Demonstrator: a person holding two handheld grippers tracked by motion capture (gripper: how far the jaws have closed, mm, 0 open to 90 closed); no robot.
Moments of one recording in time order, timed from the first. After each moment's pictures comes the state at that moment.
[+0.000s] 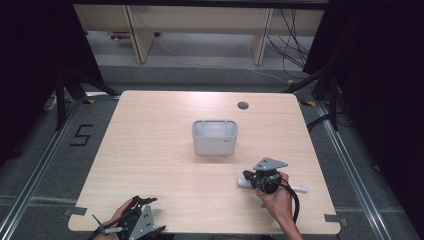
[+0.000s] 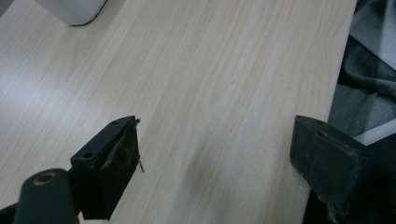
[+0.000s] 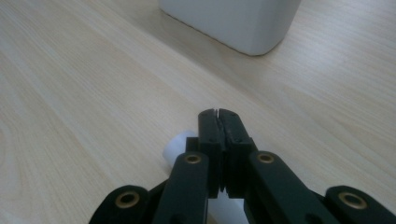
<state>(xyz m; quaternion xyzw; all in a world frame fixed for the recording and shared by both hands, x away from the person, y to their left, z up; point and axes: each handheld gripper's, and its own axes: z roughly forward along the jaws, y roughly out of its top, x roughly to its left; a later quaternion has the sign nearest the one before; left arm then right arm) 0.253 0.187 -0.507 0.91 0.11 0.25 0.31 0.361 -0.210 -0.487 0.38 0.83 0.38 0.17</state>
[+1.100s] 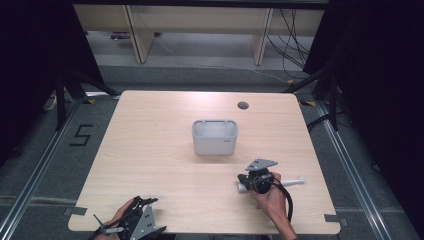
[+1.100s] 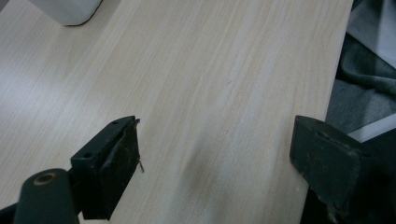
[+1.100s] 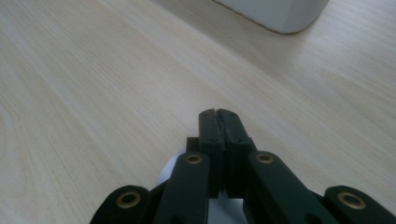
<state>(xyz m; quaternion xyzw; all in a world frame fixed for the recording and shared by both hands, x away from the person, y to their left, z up) 0.253 0.185 -0.507 0.92 0.11 0.25 0.30 0.366 -0.195 -0.497 0.38 0.85 0.34 0.14</state>
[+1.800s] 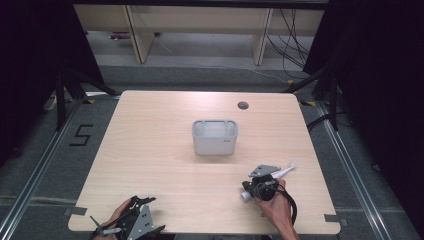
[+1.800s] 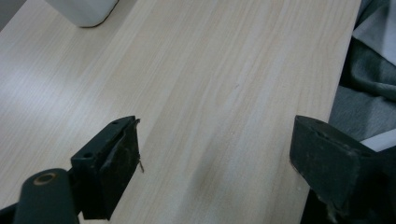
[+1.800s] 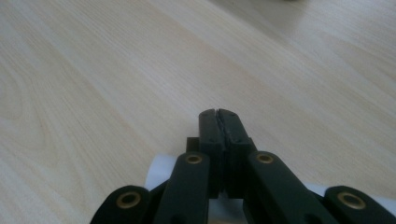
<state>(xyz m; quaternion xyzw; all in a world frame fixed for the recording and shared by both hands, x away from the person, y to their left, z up) 0.249 0.188 -0.503 0.90 0.13 0.26 0.32 0.345 -0.202 -0.493 0.40 0.85 0.31 0.11</state>
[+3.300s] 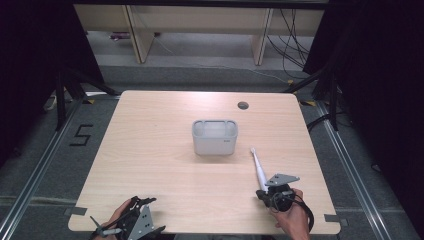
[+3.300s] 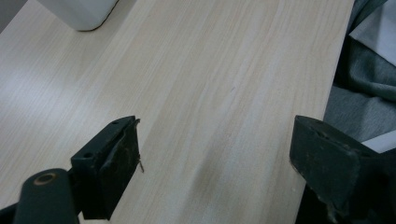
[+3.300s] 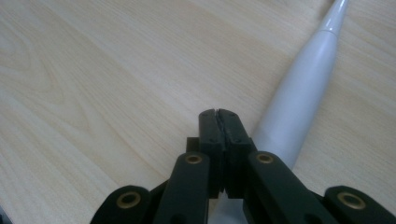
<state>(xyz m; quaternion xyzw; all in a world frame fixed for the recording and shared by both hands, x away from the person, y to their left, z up) 0.248 0.187 -0.501 0.91 0.12 0.25 0.31 0.317 -0.241 -0.490 0.42 0.85 0.31 0.12</state>
